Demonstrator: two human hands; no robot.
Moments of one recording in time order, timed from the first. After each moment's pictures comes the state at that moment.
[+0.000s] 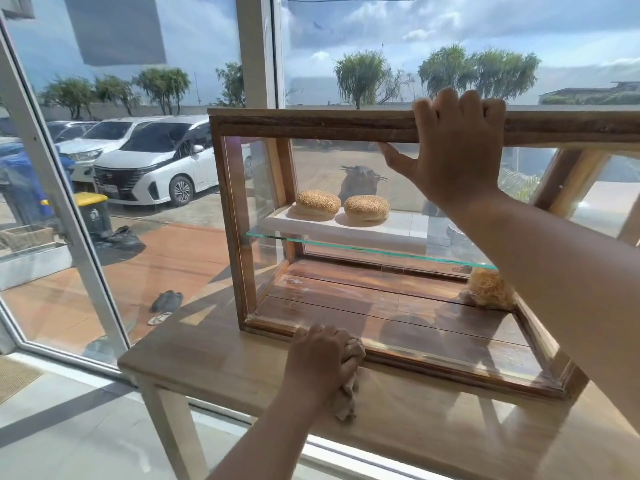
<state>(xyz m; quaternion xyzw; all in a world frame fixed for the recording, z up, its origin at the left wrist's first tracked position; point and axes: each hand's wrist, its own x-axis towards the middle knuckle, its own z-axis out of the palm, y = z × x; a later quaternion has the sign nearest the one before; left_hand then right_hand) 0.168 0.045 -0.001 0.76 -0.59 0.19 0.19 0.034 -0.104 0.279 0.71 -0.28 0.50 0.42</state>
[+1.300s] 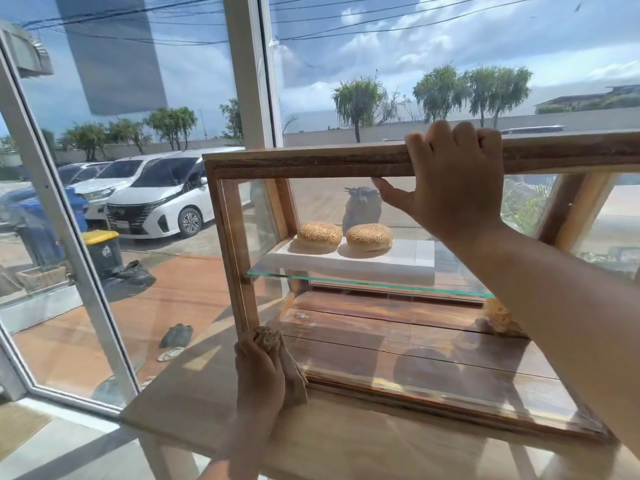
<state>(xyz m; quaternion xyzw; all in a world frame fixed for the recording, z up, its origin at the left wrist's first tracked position) 0.263 0.049 -0.005 0.78 -0.32 0.13 0.51 0.038 -0.110 0.277 0.66 -0.28 0.53 0.46</state>
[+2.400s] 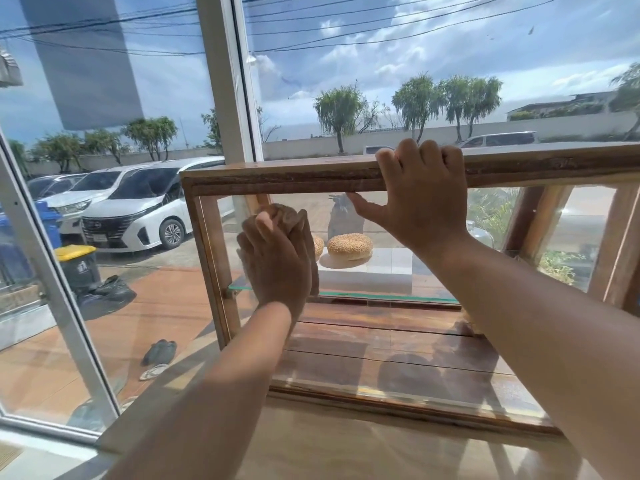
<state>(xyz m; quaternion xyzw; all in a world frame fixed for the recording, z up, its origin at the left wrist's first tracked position) 0.209 -0.013 0.200 0.65 -0.36 0.39 0.54 0.040 -0.111 0.277 0.65 -0.26 0.55 0.45</state>
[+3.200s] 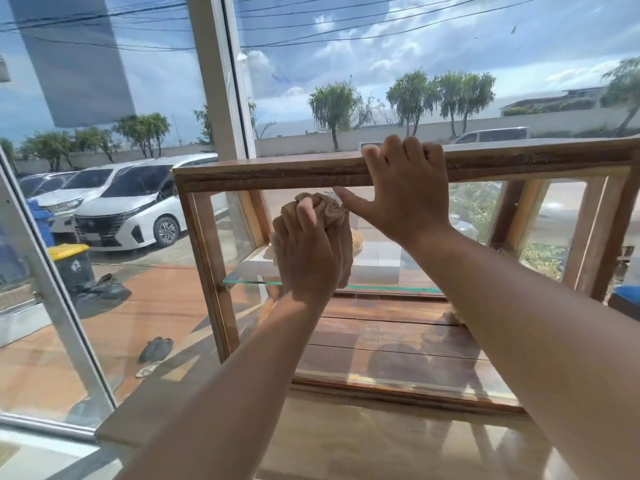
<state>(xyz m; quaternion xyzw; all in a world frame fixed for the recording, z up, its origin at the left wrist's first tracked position) 0.156 -0.019 0.205 0.63 -0.45 0.37 0.51 0.035 -0.103 0.278 0.70 -0.26 0.55 0.38</state>
